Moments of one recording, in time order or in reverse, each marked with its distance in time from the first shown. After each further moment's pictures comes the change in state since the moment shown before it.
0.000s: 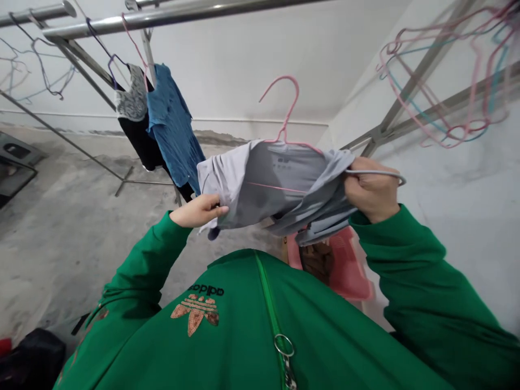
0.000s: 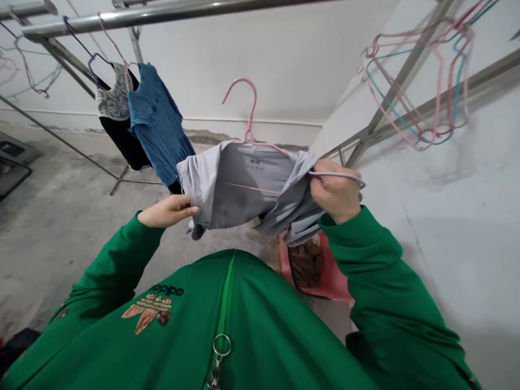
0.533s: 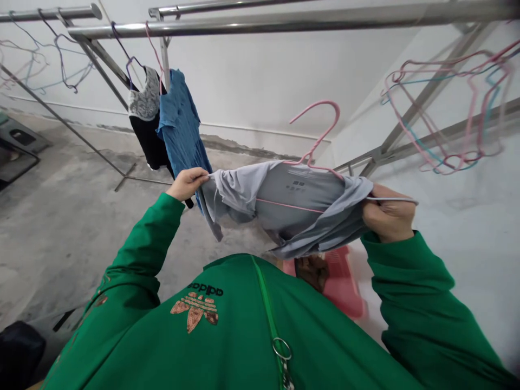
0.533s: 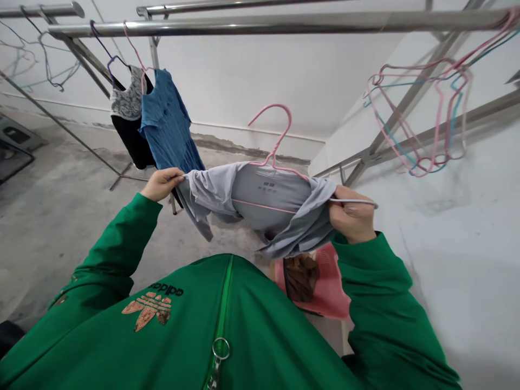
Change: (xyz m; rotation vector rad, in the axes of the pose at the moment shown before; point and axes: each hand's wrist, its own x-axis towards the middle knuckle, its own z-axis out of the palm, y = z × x) left_hand 0.035 -0.051 -0.038 0.080 0.325 0.054; right_hand -0.020 0.025 0.001 0.369 0.097 0.092
